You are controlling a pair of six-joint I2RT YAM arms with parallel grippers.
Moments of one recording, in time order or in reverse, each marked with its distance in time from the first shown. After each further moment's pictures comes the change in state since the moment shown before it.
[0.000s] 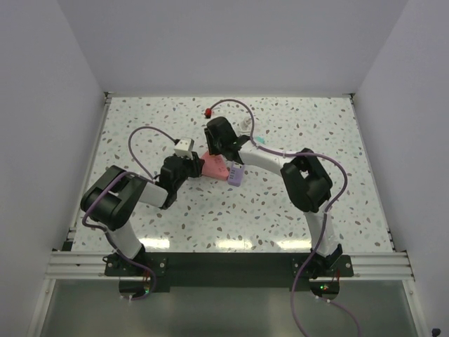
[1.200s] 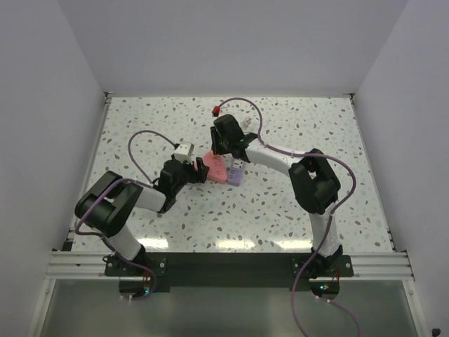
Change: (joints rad) left arm -0.018 -0.069 -0.045 -0.074 -0.005 -0.032; right arm -0.029 -0.066 -0.042 -0.042 -0.053 0.067
